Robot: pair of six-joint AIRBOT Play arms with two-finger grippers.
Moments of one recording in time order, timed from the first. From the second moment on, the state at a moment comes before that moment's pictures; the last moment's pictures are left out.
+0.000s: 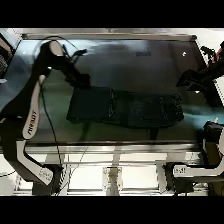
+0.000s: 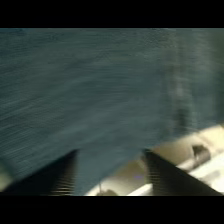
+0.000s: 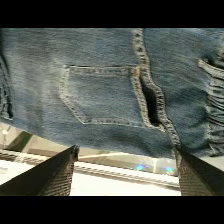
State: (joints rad) left arm -0.13 -1.76 1.91 1.20 -1.62 -1.43; right arm -0.29 -1.47 1.71 -1.21 1.72 1.47
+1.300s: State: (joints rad) left arm 0.10 -1.92 1.59 0.99 -1.46 -1.38; right arm -0.16 -1.47 1.70 -1.18 1.66 1.47
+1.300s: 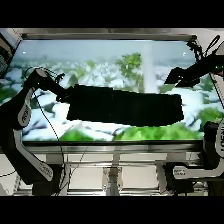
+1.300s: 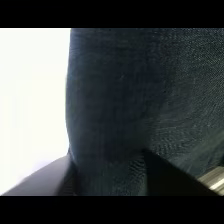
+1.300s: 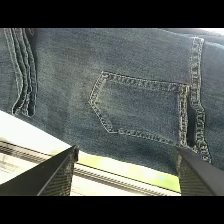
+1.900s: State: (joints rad) left arm 0.16 -1.74 1.66 1.28 -1.68 -1.44; right arm -0.16 -1.47 1.70 -1.18 1.65 1.47
